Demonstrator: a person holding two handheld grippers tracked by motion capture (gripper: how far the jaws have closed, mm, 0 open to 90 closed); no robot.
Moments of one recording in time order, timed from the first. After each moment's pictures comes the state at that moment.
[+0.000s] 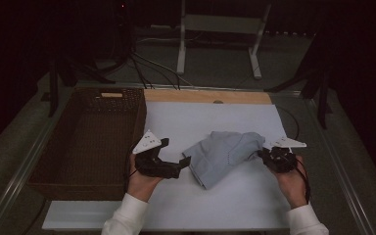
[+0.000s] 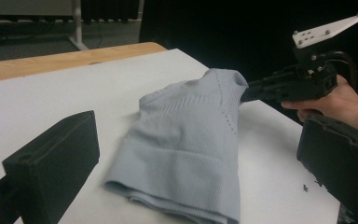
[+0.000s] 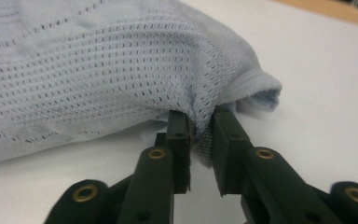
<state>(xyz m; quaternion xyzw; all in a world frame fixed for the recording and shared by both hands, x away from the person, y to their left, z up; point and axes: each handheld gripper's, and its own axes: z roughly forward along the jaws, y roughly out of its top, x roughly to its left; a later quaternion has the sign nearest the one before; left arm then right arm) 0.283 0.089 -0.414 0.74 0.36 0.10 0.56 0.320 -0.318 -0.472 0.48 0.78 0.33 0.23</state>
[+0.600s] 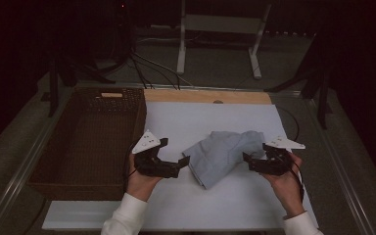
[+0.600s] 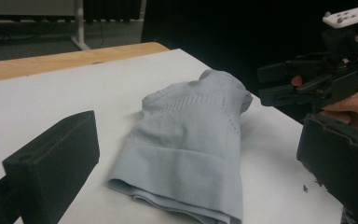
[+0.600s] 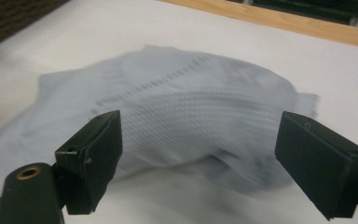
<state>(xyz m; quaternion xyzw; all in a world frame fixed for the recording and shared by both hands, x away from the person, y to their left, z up) 0.284 0.091 -0.416 0.74 0.37 0.10 0.56 0.299 -0.280 -0.440 0.48 0.76 0.38 0.23</state>
